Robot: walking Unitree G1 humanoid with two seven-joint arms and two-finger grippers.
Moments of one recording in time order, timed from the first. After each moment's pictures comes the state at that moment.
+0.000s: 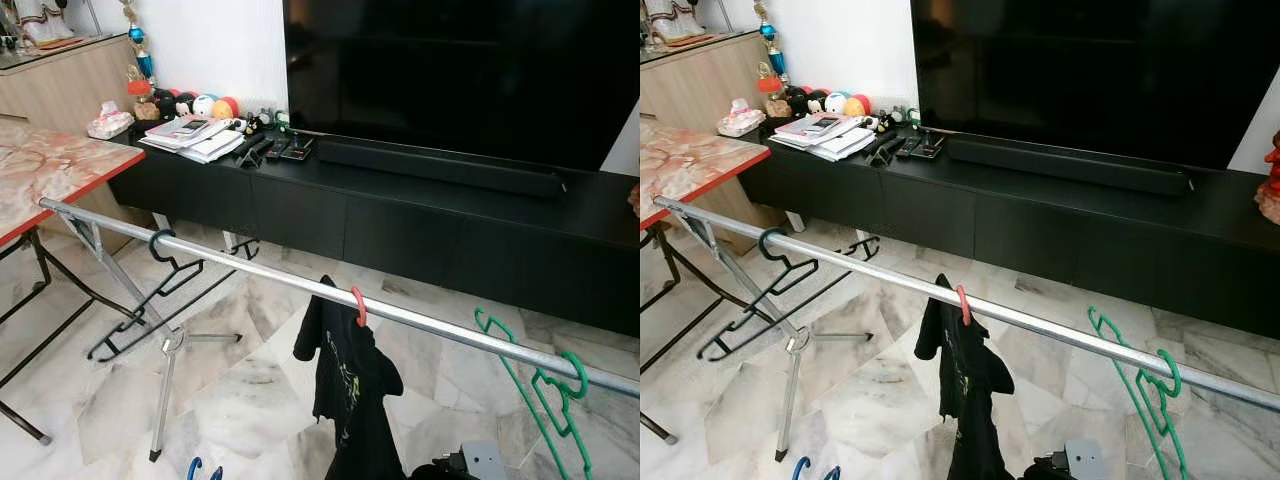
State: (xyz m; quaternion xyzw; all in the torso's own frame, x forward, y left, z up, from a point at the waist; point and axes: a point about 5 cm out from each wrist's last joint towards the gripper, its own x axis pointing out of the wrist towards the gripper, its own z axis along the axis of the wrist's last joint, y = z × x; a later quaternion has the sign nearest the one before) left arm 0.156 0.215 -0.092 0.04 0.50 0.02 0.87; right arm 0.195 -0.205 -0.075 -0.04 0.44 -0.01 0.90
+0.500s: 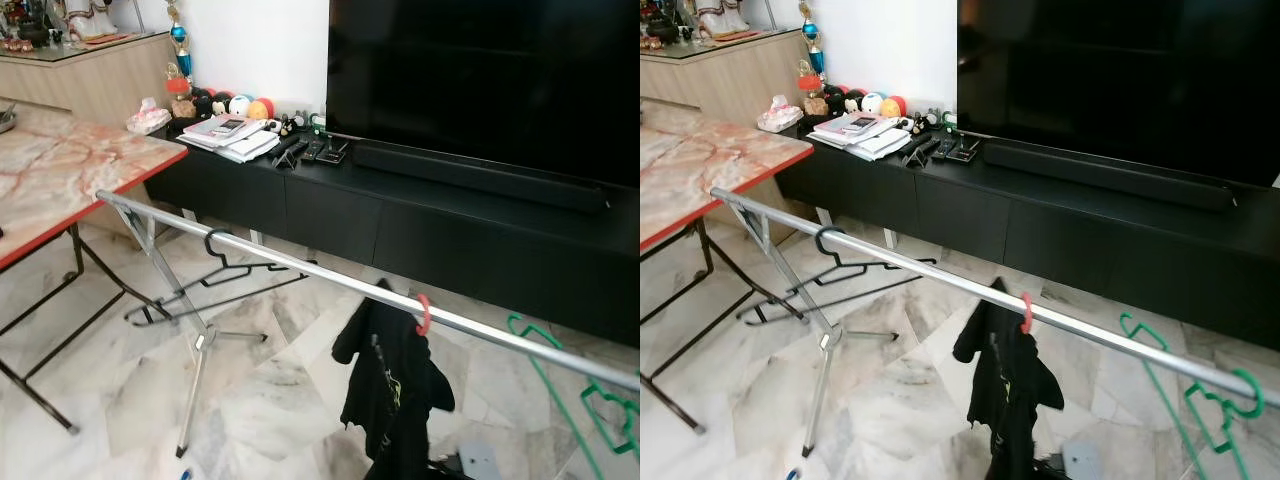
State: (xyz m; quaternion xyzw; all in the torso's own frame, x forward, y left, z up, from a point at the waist) left arm 0.137 0.236 -0.094 0.06 0.53 0.03 0.85; right arm 0.196 -0.195 -0.076 -0.03 0.44 0.00 0.90
